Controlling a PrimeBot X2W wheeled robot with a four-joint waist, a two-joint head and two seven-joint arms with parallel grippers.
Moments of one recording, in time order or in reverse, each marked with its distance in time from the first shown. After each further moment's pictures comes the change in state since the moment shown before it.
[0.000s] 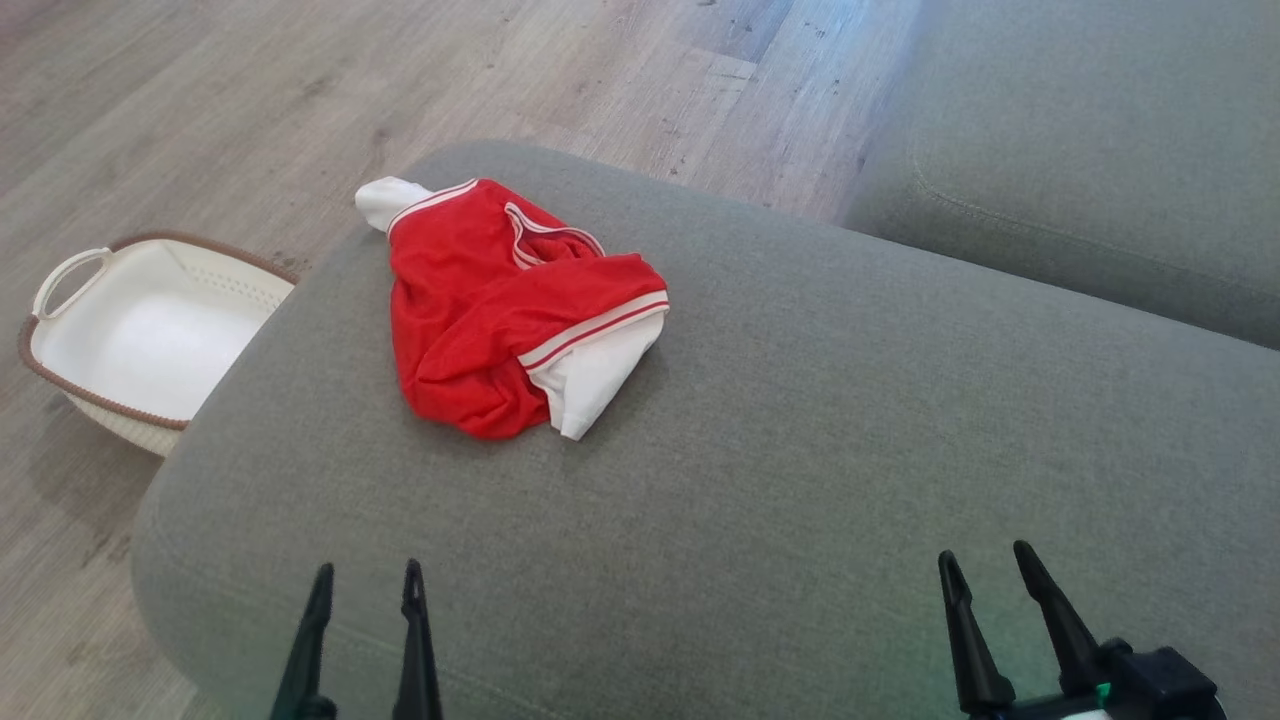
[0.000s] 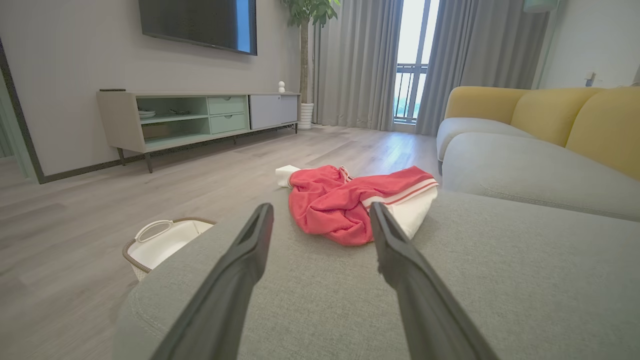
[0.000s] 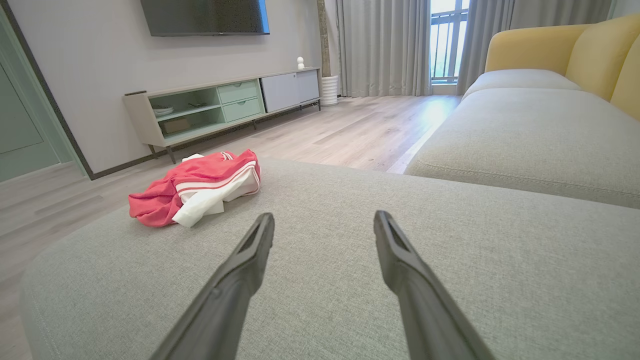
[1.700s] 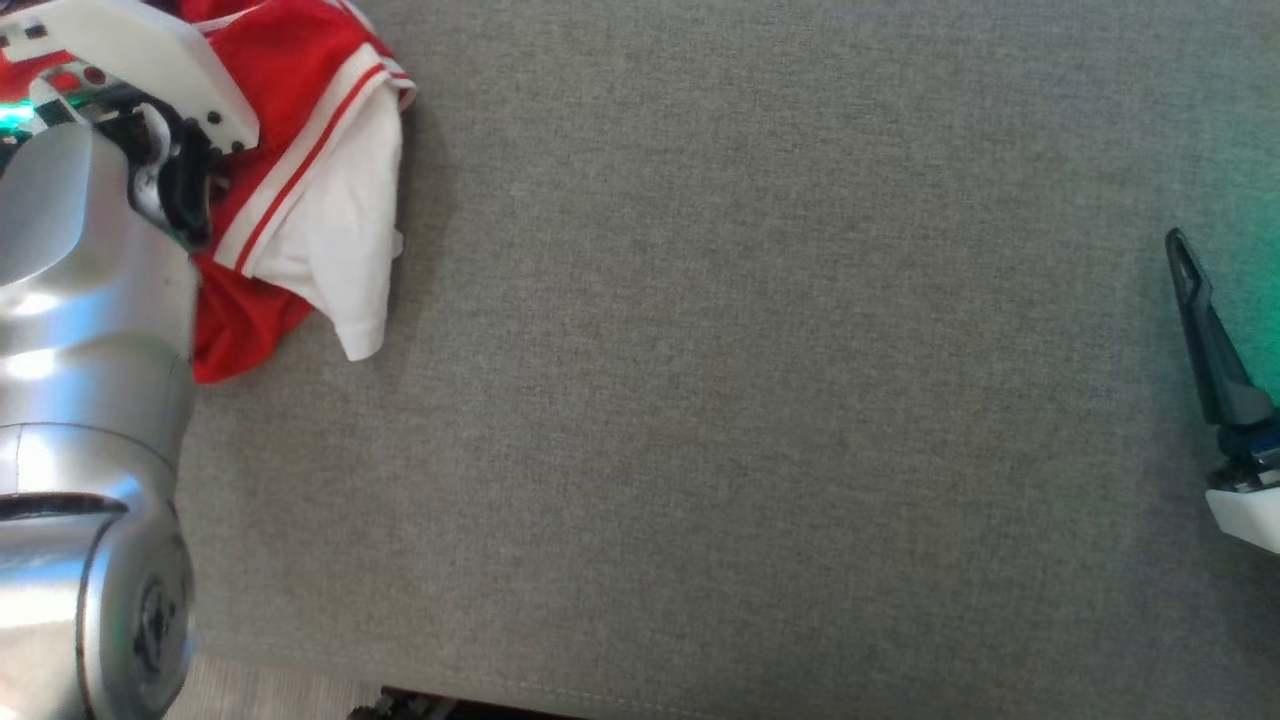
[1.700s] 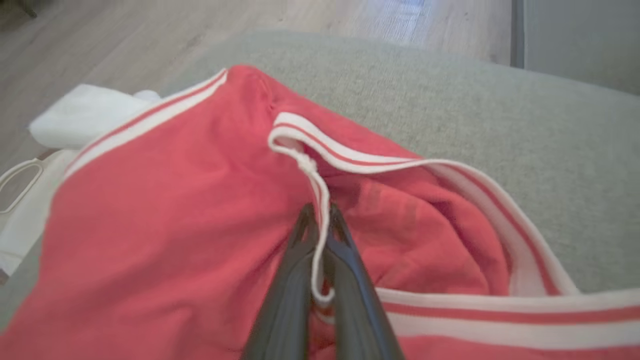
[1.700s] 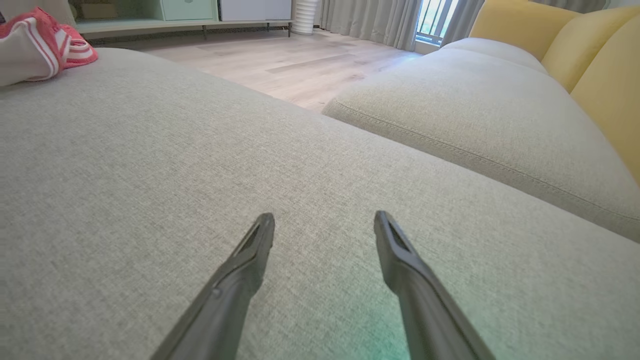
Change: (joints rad) left arm -1.452 0.115 0.175 1.188 -0.210 -0.161 0.413; right arm -0.309 -0.467 -0.101 -0.297 -0.034 0.000 0.109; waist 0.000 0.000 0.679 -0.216
